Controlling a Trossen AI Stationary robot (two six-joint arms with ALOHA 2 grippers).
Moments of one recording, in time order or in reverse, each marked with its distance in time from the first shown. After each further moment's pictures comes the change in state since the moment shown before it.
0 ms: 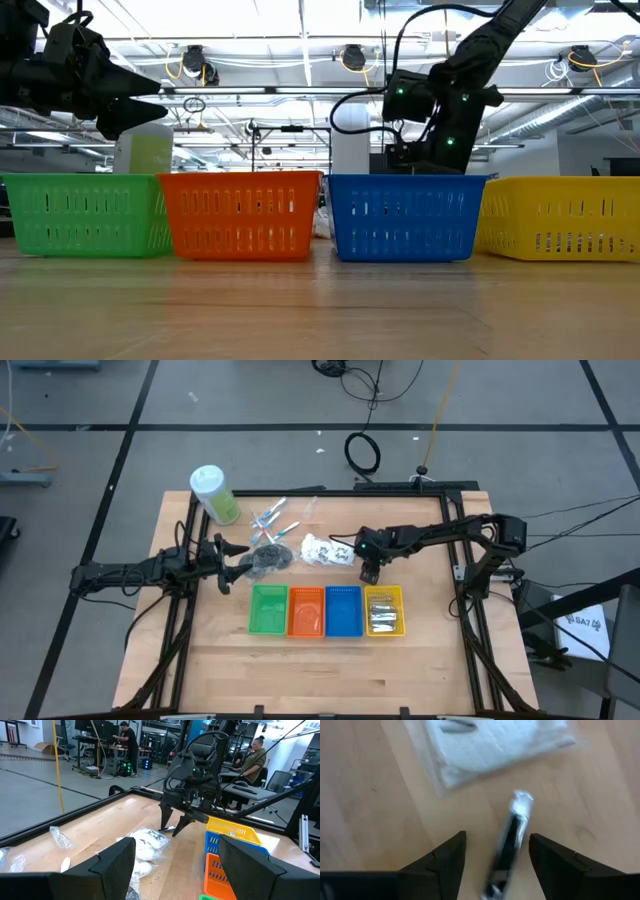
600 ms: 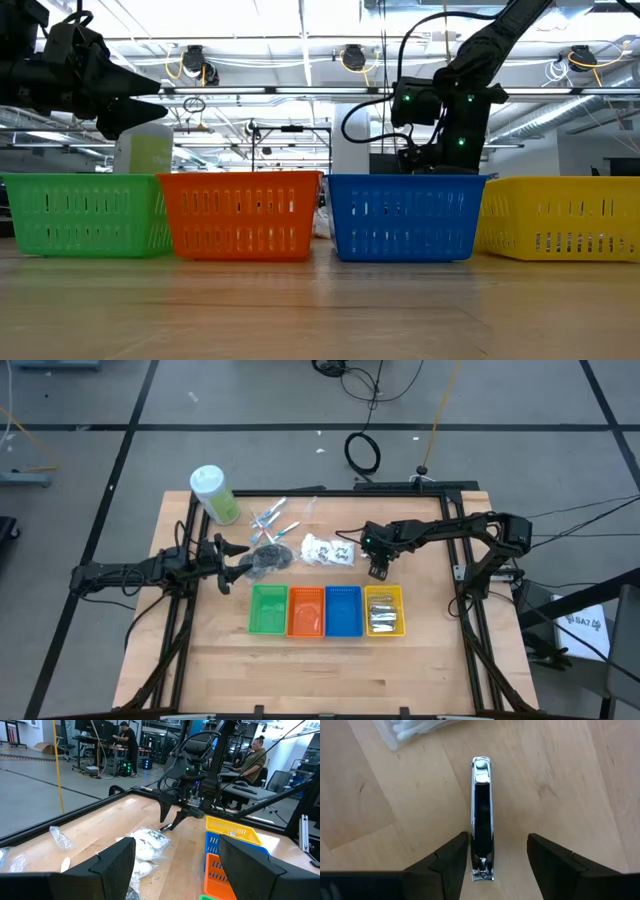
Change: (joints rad) left arm 0.000 0.000 0.000 0.000 0.000 0.000; right arm -0.053 -0.035 -0.005 -0.086 -0.018 -0.045
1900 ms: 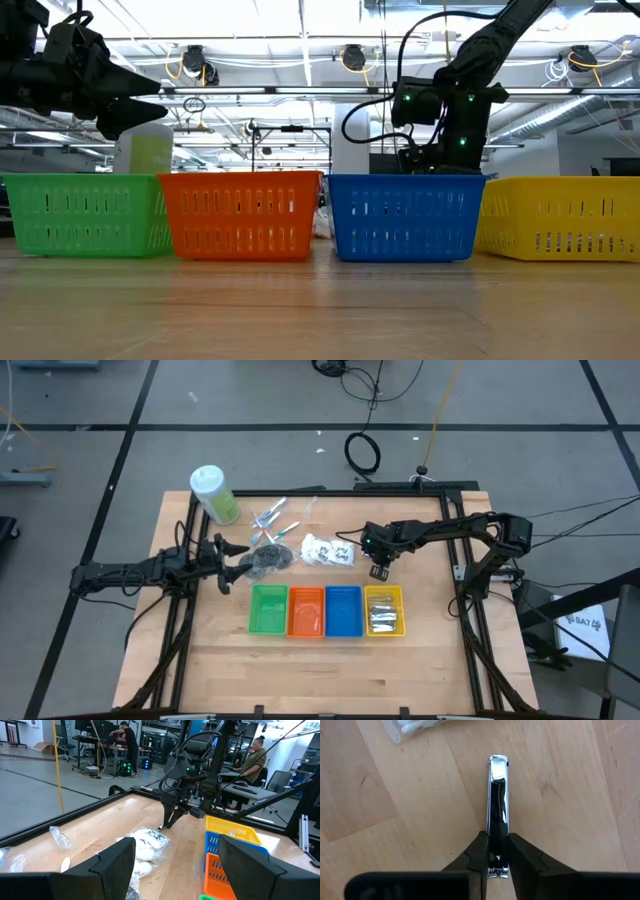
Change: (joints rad) left arm 0.000 0.000 0.000 0.000 0.000 0.000; right arm 0.000 -0.001 0.000 0.001 -0.004 -0.026
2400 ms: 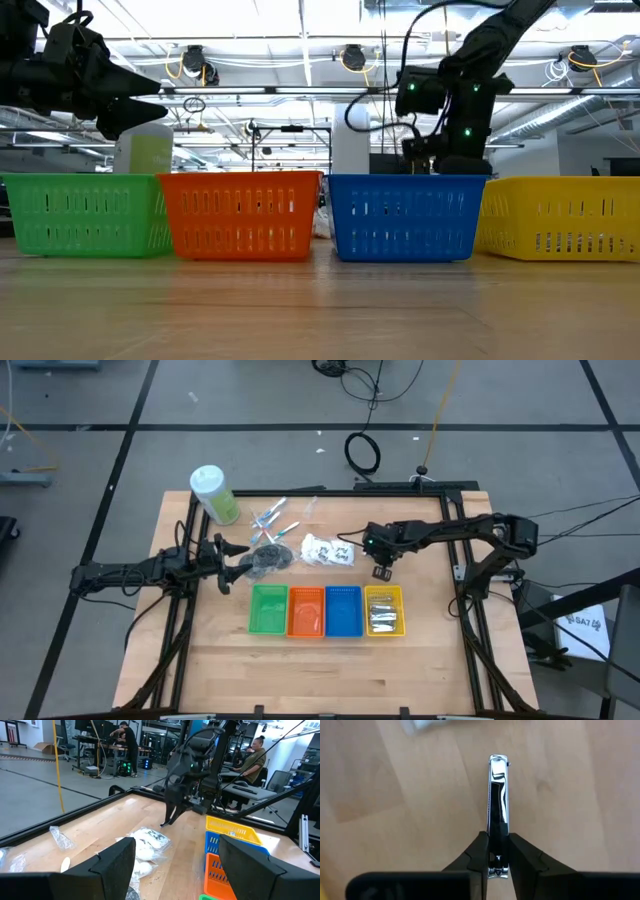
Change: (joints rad) left arm 0.000 0.000 0.000 0.000 0.000 0.000; right arm 0.017 -0.053 -0.002 -0.006 0.003 -0.034
